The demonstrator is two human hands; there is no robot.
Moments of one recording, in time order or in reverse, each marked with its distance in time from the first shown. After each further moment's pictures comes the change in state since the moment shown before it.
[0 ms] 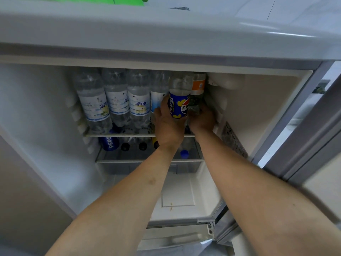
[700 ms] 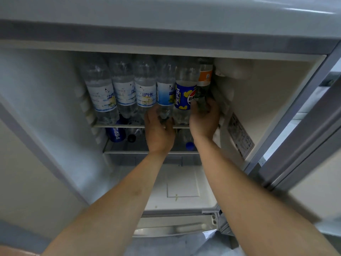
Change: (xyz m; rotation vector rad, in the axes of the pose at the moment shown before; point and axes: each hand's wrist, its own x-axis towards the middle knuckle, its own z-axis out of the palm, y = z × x) left_hand -0.030 -0.036 -0.040 0.000 0.056 0.025; right_hand -0.053 0.002 0.007 0.401 0.228 -0.104
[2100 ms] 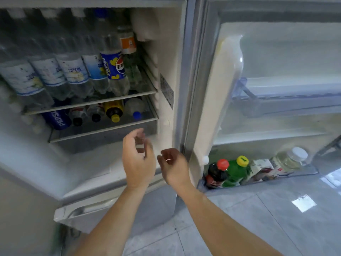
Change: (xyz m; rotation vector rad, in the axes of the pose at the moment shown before) left_hand -0.204 0.068 -0.022 -0.164 -0.170 0.022; right_hand -0.181 0.056 -0.201 -0.303 -0.242 0.297
